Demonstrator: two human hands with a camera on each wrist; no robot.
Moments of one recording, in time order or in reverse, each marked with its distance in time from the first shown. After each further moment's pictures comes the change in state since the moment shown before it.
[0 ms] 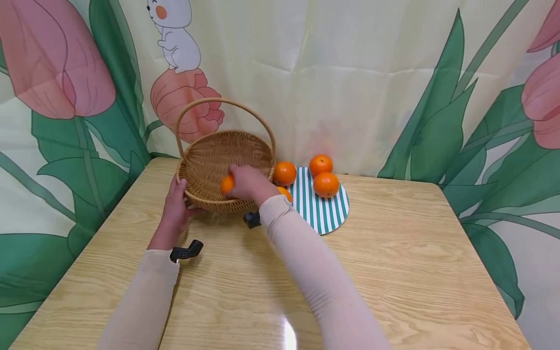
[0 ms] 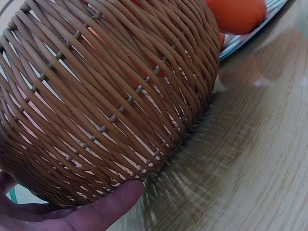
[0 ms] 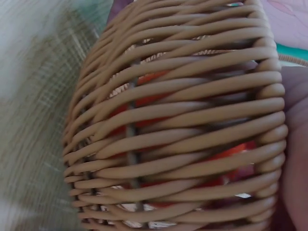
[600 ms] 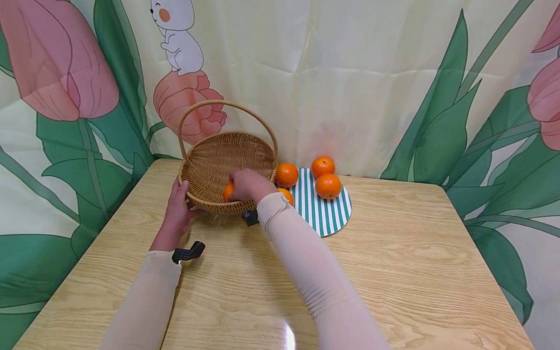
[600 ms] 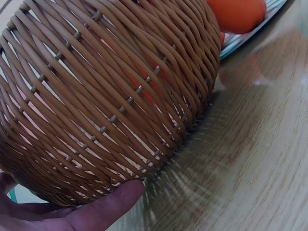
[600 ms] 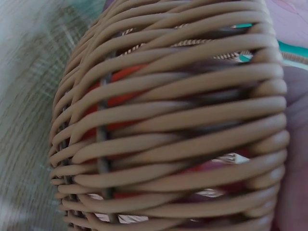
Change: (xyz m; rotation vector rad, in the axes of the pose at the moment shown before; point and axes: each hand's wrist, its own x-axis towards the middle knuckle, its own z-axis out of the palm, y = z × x) left_hand 0.012 -0.014 -0.003 -0.017 0.028 -0.008; right_hand 0.007 -0.004 -0.003 -0.075 -0.151 0.011
